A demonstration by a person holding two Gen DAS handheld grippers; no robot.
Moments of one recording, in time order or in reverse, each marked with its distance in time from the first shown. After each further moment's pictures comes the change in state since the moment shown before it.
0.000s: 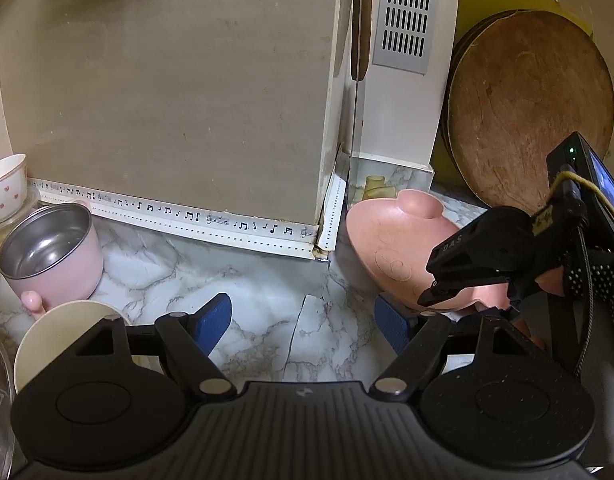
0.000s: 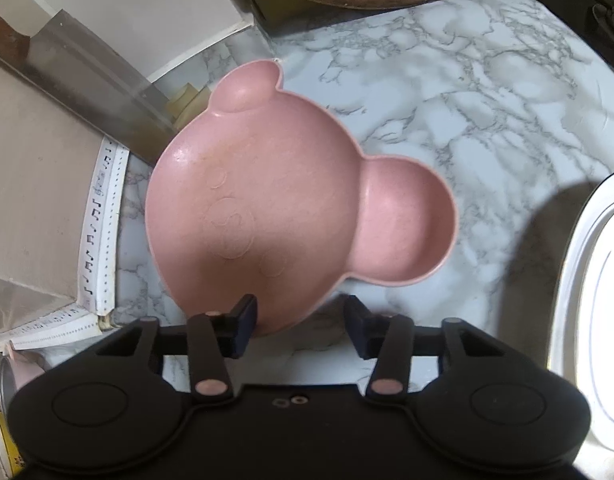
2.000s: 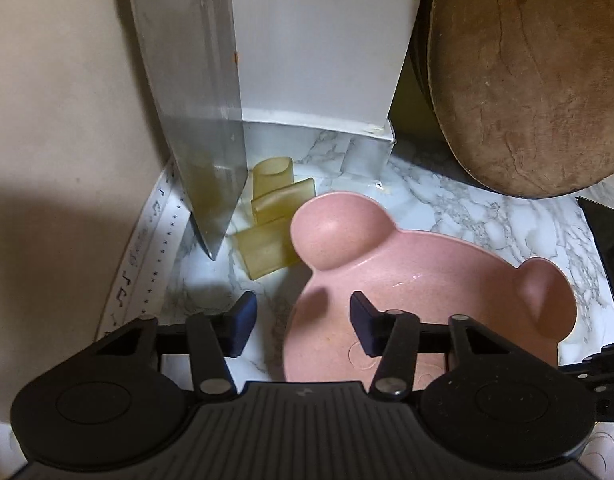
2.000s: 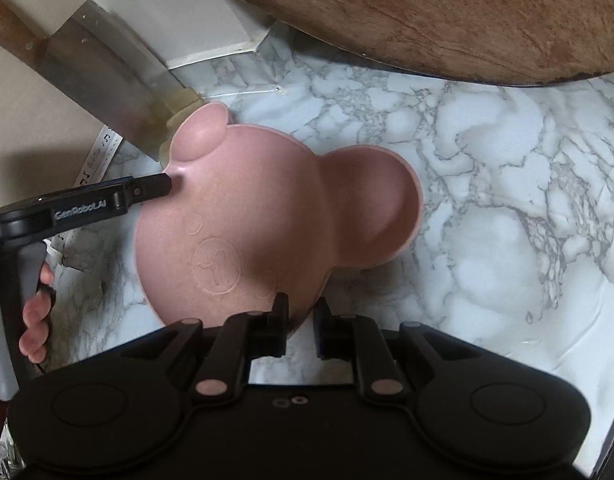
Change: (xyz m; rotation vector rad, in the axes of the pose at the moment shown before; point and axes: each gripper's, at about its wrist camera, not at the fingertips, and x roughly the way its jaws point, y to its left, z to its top) left arm 0.210 -0.087 0.089 0.066 0.346 -0.116; right arm -0.017 -0.086 0.122 -0.494 0.213 0.173
